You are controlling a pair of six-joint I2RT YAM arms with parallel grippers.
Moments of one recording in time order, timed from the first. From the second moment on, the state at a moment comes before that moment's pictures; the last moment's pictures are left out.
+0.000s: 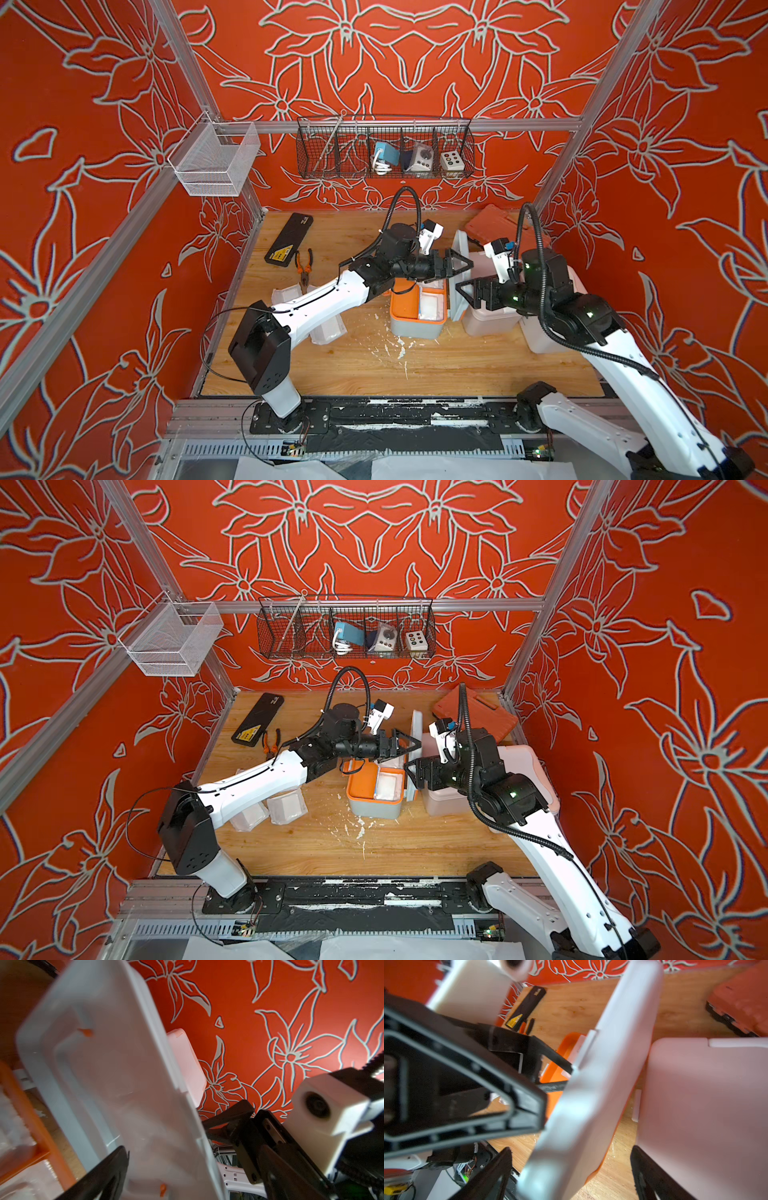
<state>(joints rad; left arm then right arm) -0.72 1.62 1.32 0.01 0.60 -0.92 0.47 0.93 1.11 -0.86 -0.24 0.30</state>
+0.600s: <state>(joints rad) -0.56 1.44 1.17 -0.27 0.27 -0.62 0.47 0.94 1.11 -0.97 -0.03 0.31</state>
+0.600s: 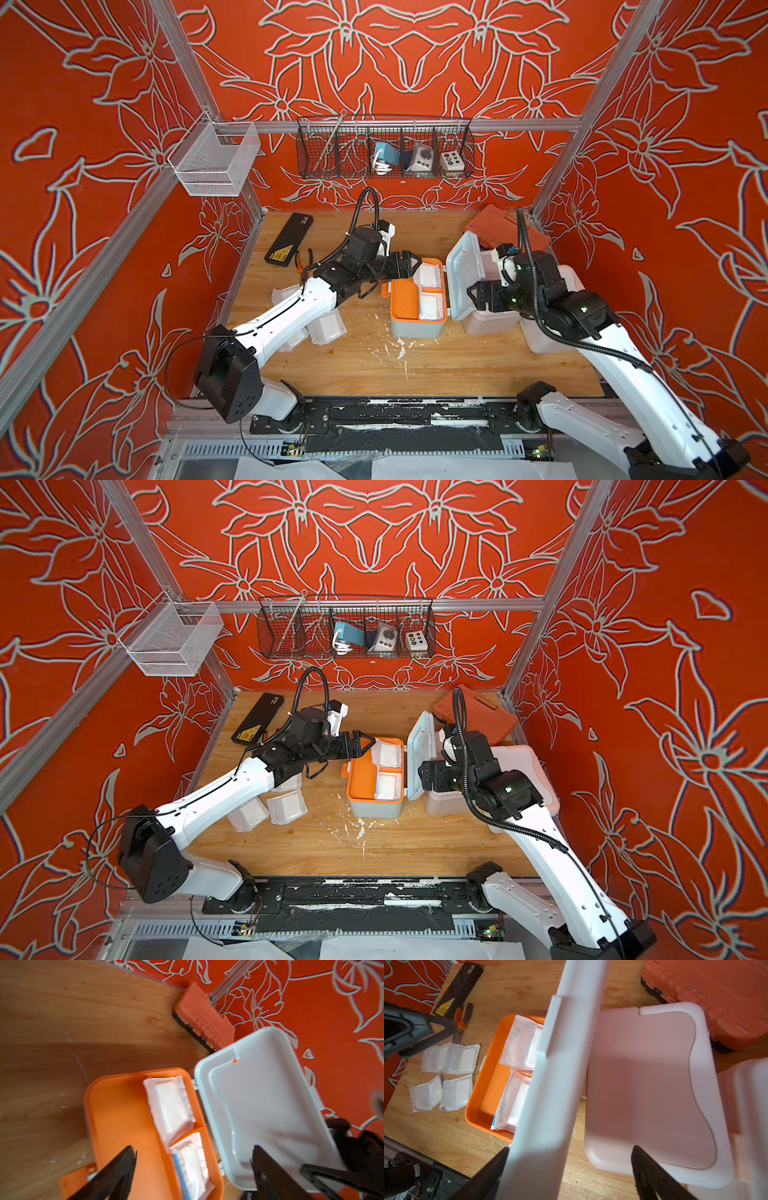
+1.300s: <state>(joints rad) -0.54 1.70 1.27 -0.30 0.45 -0.58 0.47 0.85 1.12 -0.99 0.07 0.32</state>
